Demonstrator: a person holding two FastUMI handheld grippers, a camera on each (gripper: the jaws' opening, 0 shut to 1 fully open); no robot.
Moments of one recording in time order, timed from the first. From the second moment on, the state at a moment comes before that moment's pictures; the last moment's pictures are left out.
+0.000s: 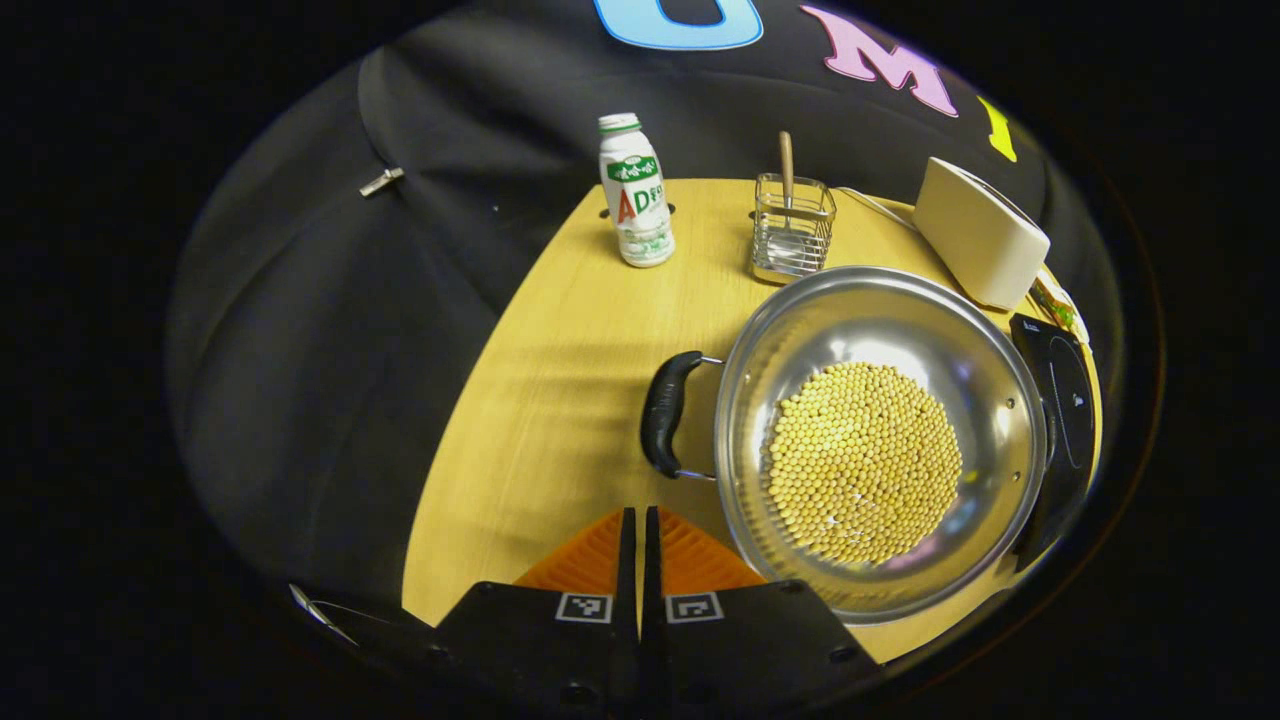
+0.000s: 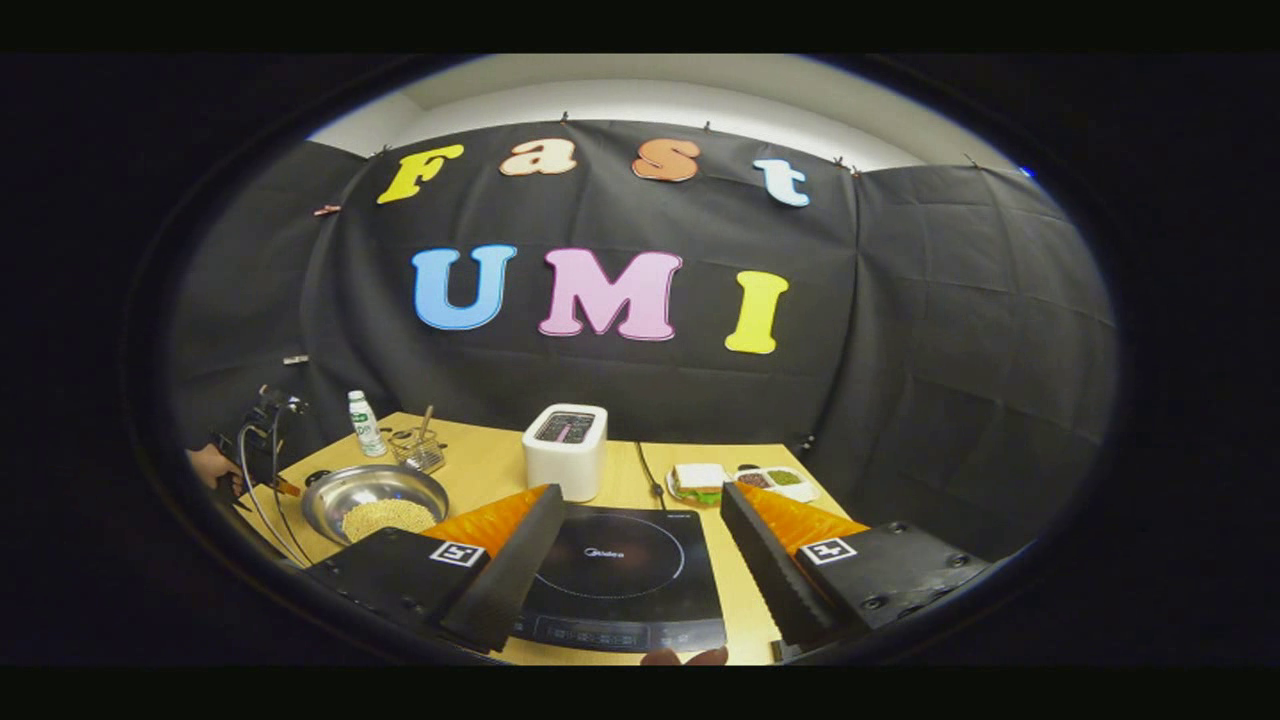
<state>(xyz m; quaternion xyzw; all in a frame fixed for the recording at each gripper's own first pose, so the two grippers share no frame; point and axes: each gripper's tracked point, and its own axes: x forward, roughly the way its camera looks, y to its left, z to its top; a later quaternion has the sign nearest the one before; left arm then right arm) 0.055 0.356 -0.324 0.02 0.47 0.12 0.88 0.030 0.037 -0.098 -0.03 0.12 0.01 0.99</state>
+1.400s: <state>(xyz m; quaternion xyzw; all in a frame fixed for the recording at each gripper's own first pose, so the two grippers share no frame) 0.128 0.343 -0.341 0.01 0.42 0.02 0.91 0.086 0.263 -0.302 0.05 0.41 0.16 0.90</state>
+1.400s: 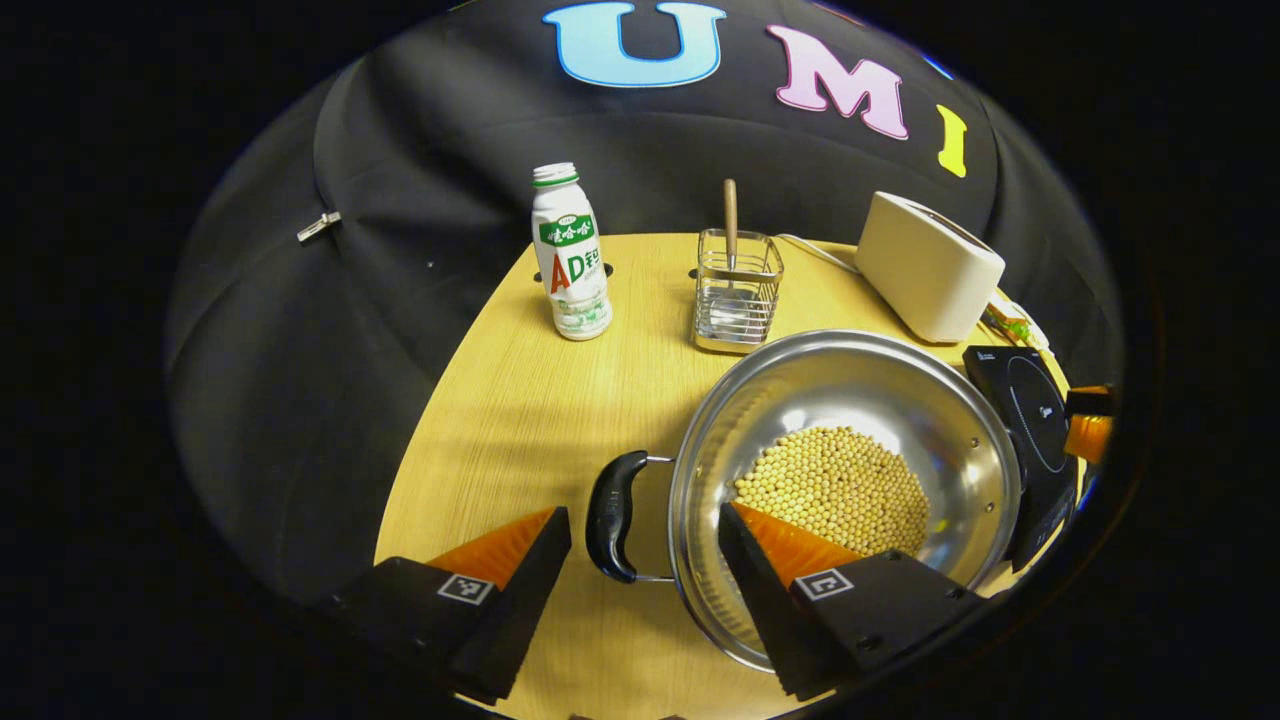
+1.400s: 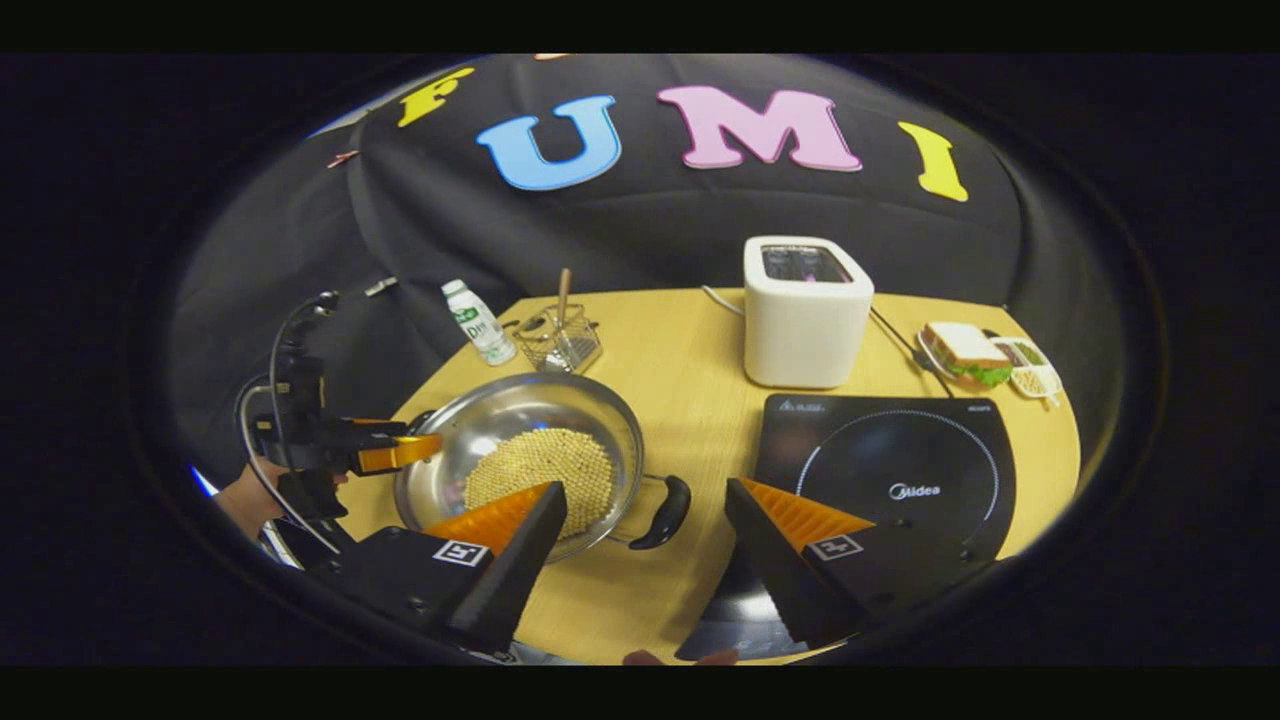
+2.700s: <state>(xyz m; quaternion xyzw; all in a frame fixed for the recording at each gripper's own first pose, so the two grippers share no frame) 0.144 0.339 -0.361 0.00 0.43 0.01 0.91 0.105 0.278 -0.391 0.07 0.50 0.05 0.86</state>
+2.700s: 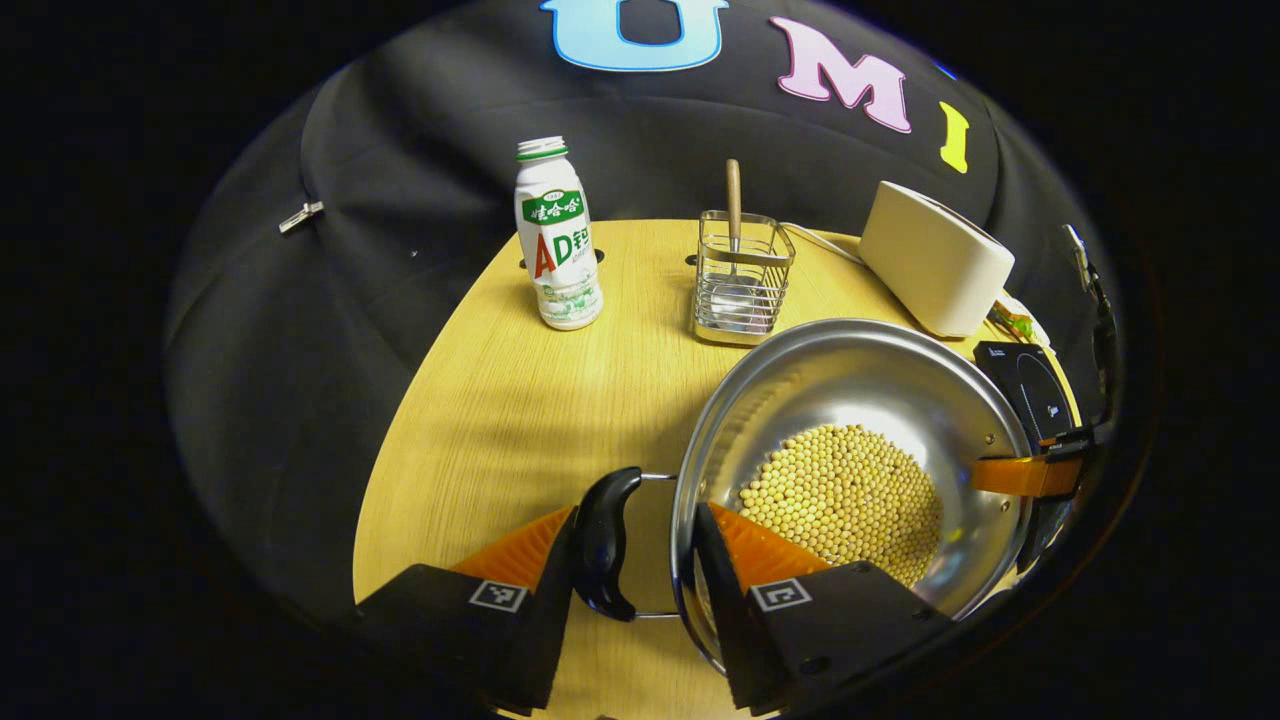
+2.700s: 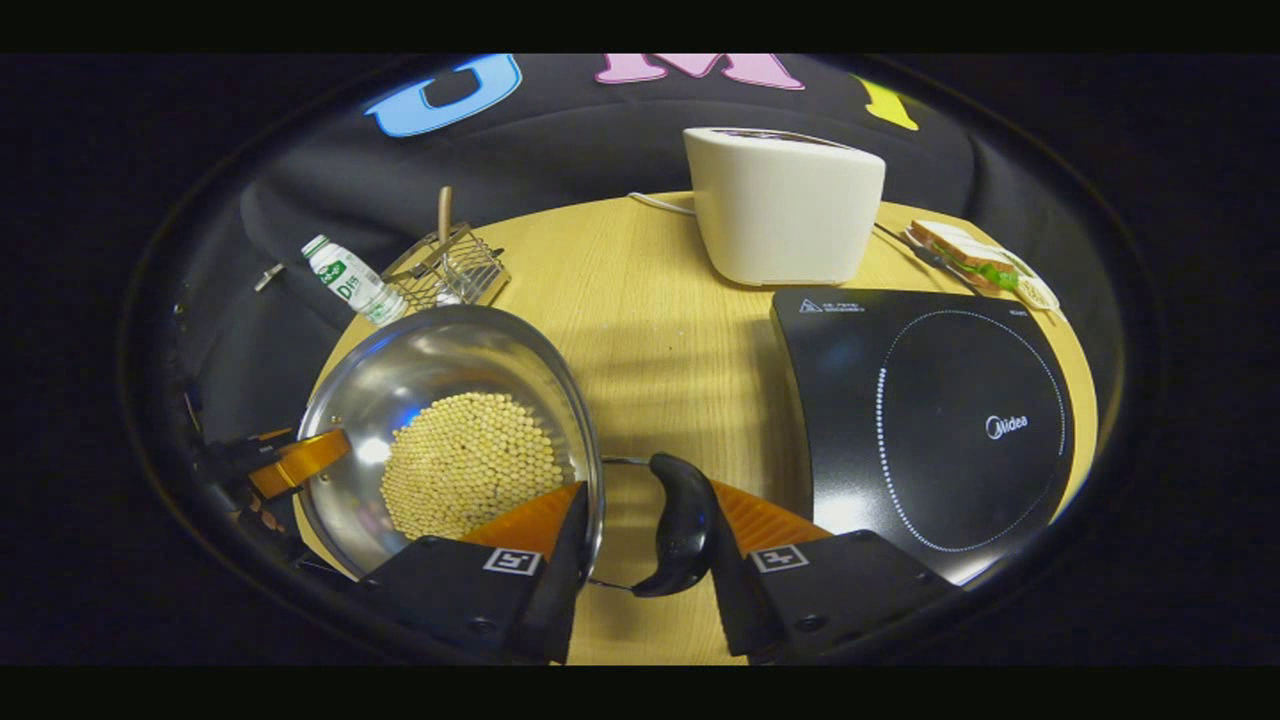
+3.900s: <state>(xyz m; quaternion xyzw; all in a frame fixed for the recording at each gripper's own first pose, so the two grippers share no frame) 0.060 0.210 -0.237 -0.02 0.41 0.03 0.91 0.072 0.151 -0.276 0.06 0.47 0.09 0.88</state>
